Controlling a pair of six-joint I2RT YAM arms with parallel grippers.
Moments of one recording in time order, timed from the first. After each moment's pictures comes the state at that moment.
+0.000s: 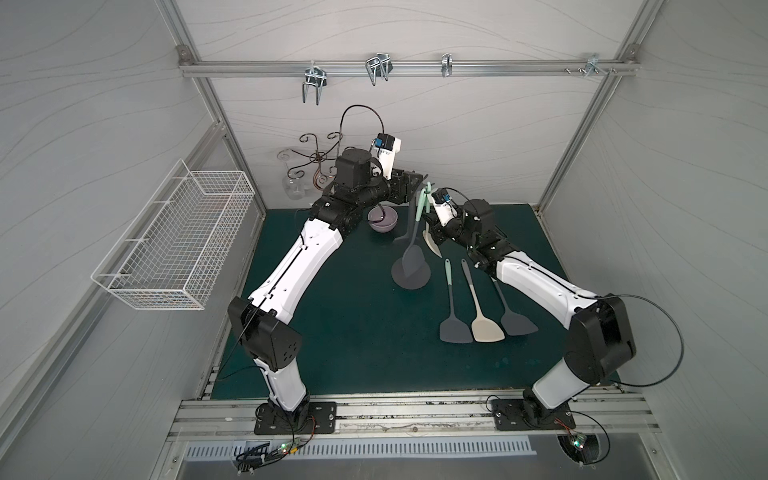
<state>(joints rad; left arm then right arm) -0.46 1.76 1.95 -0.39 0.30 -0.20 0.55 1.59 1.27 0.11 -0.19 -0.21</state>
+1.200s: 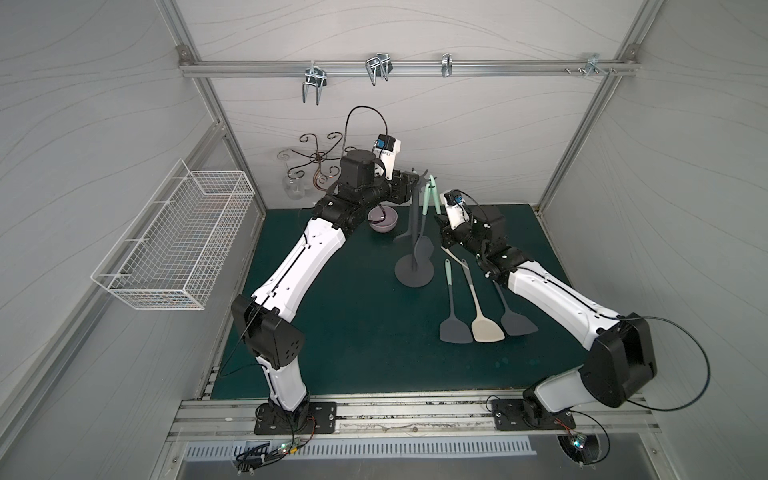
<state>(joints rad) -0.47 1.78 1.97 -0.43 0.20 -0.16 0.56 1.47 1.17 0.11 -0.03 -0.12</state>
